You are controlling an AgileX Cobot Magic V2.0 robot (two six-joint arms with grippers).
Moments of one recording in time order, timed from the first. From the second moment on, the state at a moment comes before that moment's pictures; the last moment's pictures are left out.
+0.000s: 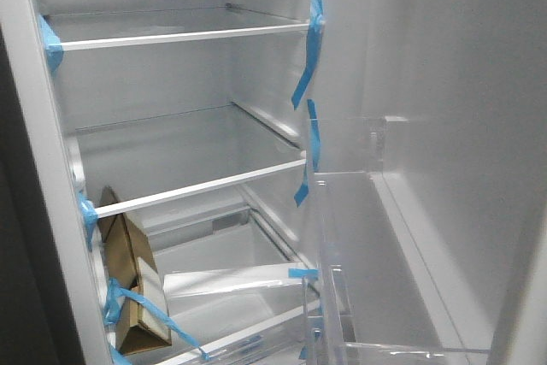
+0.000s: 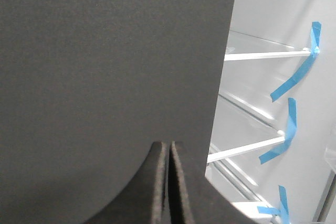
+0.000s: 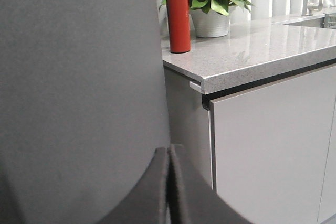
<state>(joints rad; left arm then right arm) -0.02 -0.01 0.00 0.04 0.07 -0.15 0.00 -0.01 0.01 -0.02 0.04 0.09</state>
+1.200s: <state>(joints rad) -0.02 -0.01 0.00 0.04 0.07 -0.15 0.00 -0.01 -0.06 0.85 0.02 0.09</state>
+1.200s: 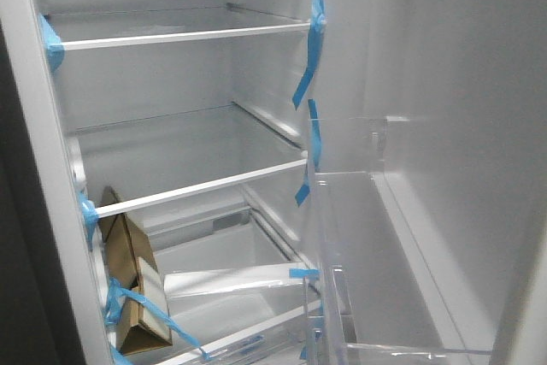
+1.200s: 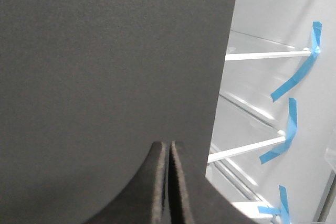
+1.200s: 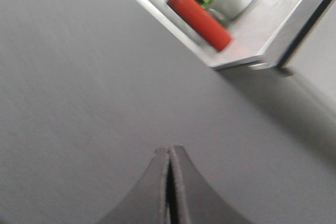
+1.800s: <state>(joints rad) -0.02 -0.01 0.00 0.04 0.07 -0.15 0.00 0.20 -0.24 1.29 0.19 0.09</state>
